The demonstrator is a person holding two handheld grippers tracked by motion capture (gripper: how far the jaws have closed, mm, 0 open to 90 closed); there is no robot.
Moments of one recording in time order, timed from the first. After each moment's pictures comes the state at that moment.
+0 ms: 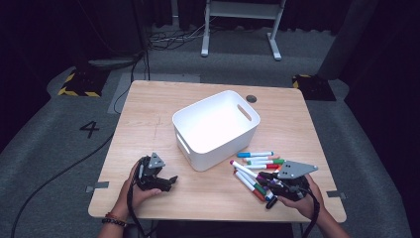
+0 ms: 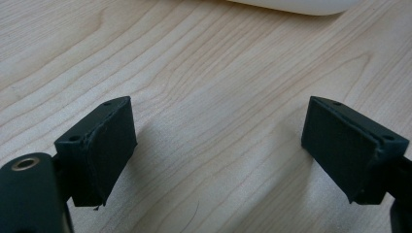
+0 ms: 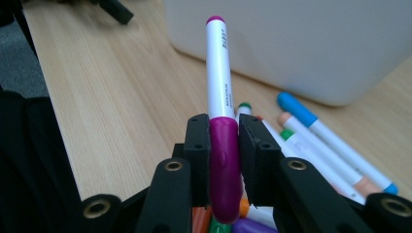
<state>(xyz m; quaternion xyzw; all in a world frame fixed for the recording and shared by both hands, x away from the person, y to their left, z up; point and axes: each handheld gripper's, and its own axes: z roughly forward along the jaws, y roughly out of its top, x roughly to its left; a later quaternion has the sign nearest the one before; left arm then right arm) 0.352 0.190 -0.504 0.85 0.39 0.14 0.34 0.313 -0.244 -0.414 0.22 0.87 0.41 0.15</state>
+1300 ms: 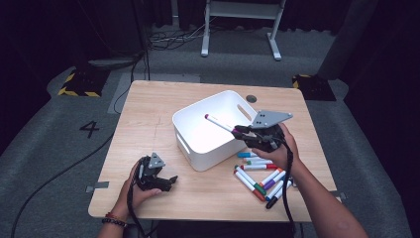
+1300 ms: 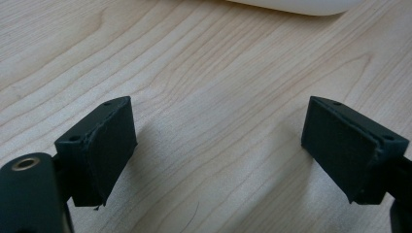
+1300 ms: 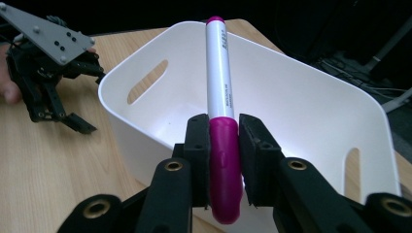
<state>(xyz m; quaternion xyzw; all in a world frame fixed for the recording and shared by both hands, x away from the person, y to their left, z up) 0.352 0.190 -0.504 0.85 0.39 0.14 0.34 0.400 -0.163 -0.330 0.18 0.86 0.44 0.19</state>
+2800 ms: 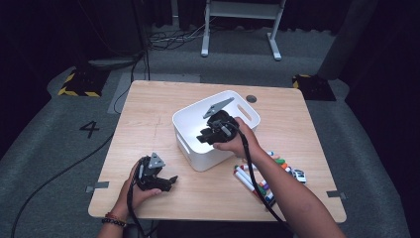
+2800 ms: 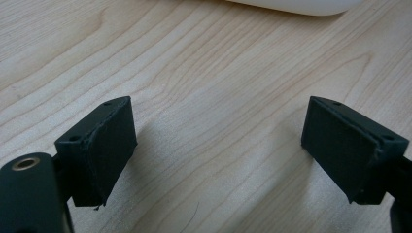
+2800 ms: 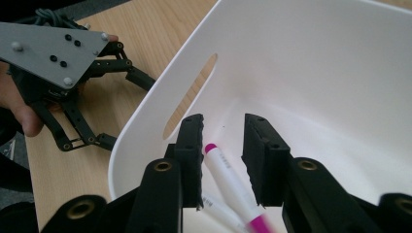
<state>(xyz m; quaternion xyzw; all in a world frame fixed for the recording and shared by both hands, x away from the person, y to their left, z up) 0.352 0.190 -0.504 0.85 0.39 0.14 0.34 0.440 -0.066 -0.349 0.21 0.91 0.35 0.08</state>
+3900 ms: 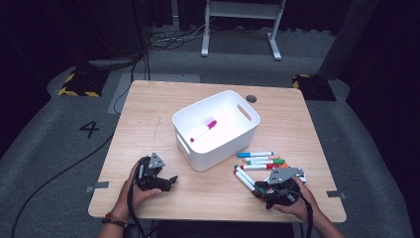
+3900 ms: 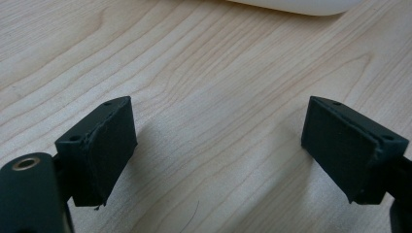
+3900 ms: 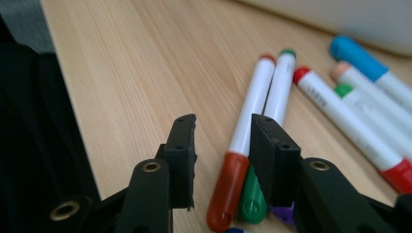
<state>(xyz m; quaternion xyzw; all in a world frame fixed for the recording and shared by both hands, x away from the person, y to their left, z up) 0.352 0.190 -0.504 0.85 0.39 0.14 0.34 0.316 -0.235 -0.459 0.22 0.91 0.34 0.09</state>
